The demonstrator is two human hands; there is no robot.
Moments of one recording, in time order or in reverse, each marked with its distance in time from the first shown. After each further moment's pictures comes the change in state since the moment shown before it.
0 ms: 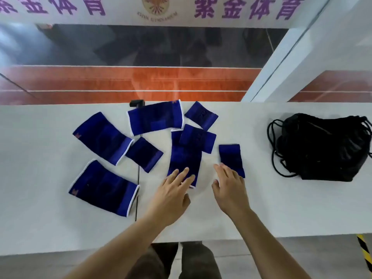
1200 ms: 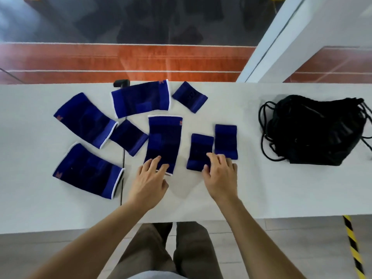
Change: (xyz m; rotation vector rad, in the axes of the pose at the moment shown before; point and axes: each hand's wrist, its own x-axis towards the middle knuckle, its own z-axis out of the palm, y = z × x) left_hand 0.002 -0.010 0.030 0.132 0.043 -0.181; right_hand -0.003 0.025 0.007 -0.004 0.136 -0.004
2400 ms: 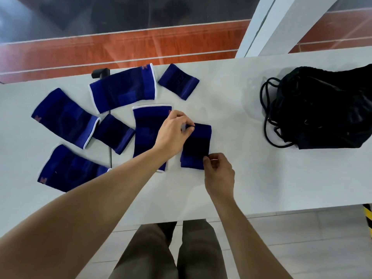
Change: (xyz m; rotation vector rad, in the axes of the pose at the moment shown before) left_hand 0.139 0.069 -0.029 -0.523 0.139 0.019; right_hand -0.004 0.001 0.003 0.764 -0.096 0.596
